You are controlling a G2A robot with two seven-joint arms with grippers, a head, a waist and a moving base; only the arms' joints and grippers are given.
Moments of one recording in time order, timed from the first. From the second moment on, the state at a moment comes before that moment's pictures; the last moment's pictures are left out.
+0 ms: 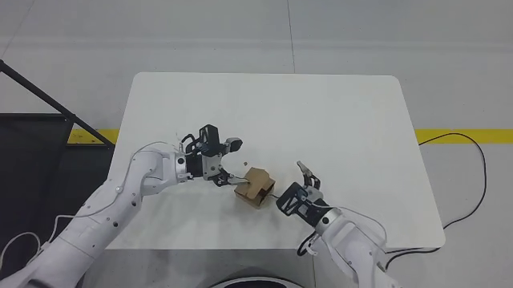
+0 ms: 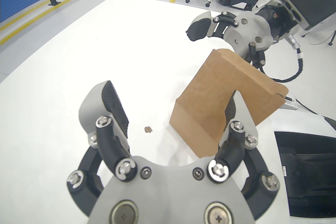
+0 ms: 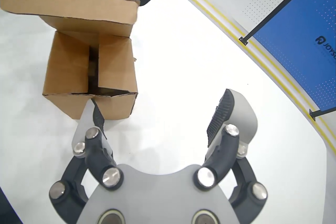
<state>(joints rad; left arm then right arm) 0.93 -0.94 -0.90 -1.36 1.08 -0.92 0.17 -1.53 -1.28 1.21 -1.85 -1.83 -0.35 0.09</state>
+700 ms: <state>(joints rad) 0.95 -0.95 -0.93 -1.37 1.10 -0.93 0.15 -1.45 -1.29 1.21 -1.81 -1.73 -0.35 0.16</state>
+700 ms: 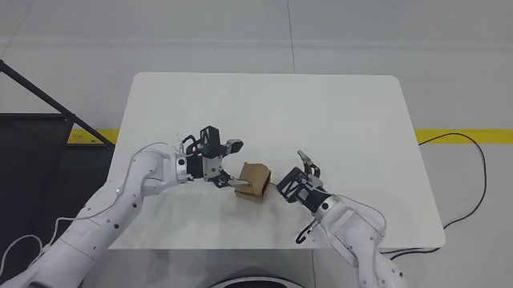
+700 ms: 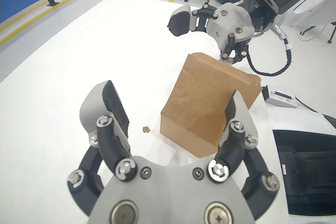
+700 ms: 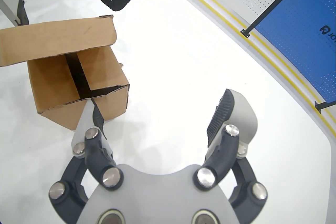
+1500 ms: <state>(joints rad) 0.93 -0.98 -0.92 -1.36 1.09 -0.92 0.09 -1.52 -1.27 1.23 -2.00 -1.73 -0.37 0.22</state>
